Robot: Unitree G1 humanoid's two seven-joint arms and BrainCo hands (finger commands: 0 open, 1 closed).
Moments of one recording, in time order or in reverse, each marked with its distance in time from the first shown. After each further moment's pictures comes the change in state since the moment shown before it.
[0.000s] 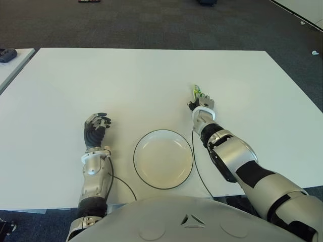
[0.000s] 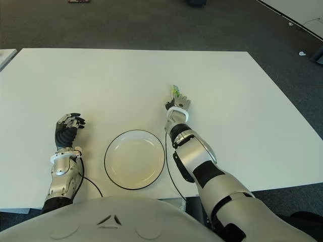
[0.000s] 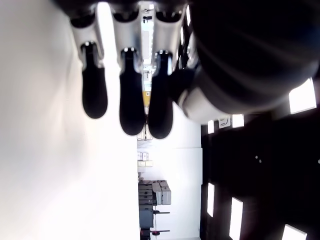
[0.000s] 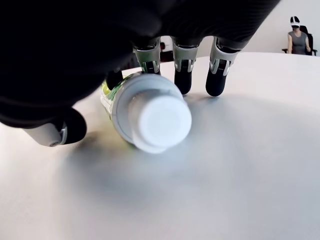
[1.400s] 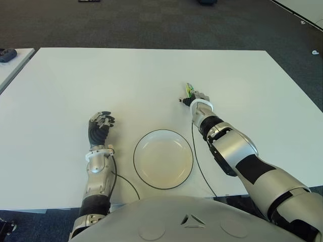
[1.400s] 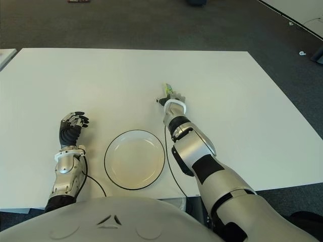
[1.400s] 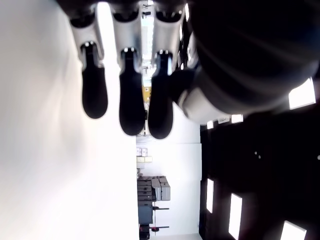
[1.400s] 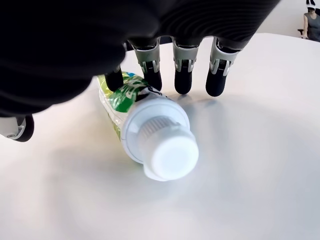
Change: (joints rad) left arm -0.017 -0.031 -0.011 0.005 0.037 0.001 0.002; right arm -0.094 0.001 0.067 0.022 -0.004 -0.009 0.243
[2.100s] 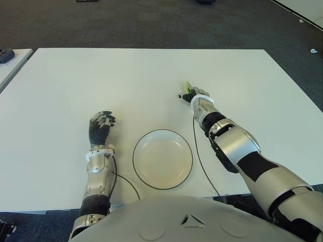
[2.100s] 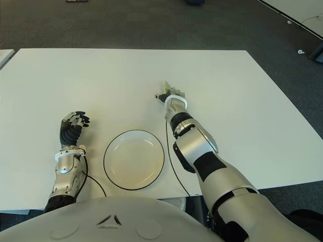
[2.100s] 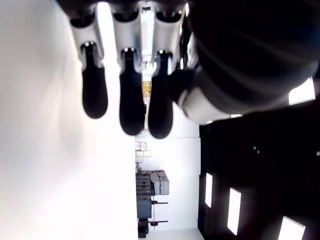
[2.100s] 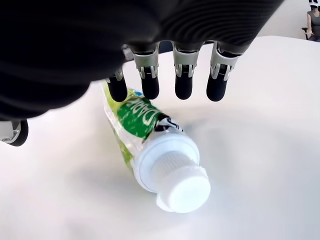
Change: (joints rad) left arm 0.000 0.003 -0.004 0.000 -0.005 -0.006 -0.008; right arm -0.044 -0.018 -0.005 0.003 0.015 -0.065 0.011
